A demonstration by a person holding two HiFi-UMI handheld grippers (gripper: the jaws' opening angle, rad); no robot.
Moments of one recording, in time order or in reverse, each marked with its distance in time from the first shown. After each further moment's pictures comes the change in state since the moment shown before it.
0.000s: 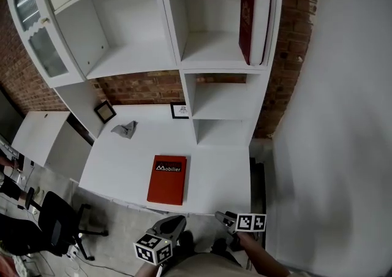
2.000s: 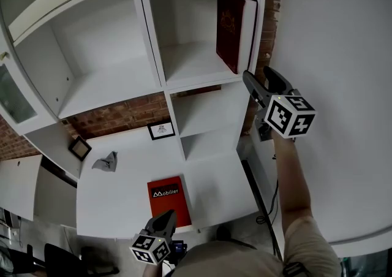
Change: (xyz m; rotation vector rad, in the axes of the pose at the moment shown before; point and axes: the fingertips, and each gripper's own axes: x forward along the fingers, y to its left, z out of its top) left arm 0.015 0.112 0.088 0.074 -0.111 -0.143; right arm -0.204 0.310 0.448 -0.871 -1.039 -0.316
